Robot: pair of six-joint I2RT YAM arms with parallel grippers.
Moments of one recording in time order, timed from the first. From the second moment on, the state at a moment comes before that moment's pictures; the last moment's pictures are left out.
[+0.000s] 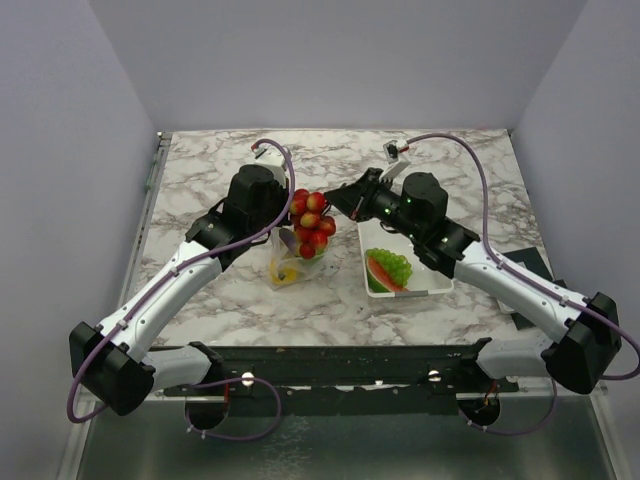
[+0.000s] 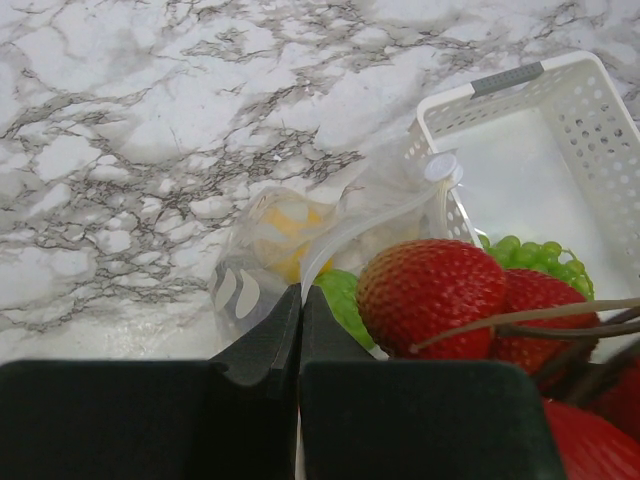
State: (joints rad) left arm -0.58 1.20 1.13 -0.40 -0.14 -0.25; right arm 0.75 1.27 1.06 0.16 -0.10 0.70
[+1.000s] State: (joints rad) left arm -0.56 1.20 1.13 -0.40 -0.12 -0.27; right arm 0.92 1.37 1.03 0.15 0.21 0.50
